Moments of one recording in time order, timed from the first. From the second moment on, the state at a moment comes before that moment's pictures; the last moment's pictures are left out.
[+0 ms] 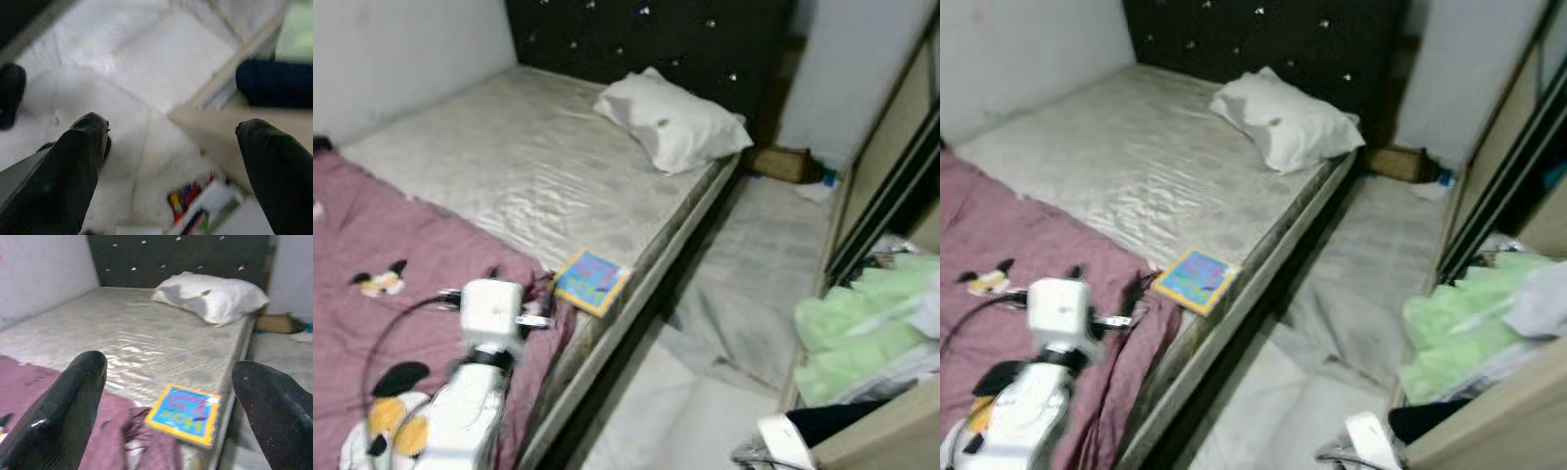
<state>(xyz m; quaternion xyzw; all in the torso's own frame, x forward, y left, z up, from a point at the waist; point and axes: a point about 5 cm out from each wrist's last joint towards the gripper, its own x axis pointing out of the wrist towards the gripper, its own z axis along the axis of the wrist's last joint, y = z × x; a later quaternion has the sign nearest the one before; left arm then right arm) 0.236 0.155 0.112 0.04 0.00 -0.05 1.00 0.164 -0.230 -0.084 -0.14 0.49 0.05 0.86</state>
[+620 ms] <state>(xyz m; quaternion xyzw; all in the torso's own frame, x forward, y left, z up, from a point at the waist) 0.238 0.147 0.112 0.03 0.00 -0.03 1.00 0.206 -0.243 -0.056 -0.12 0.38 -0.01 0.92</state>
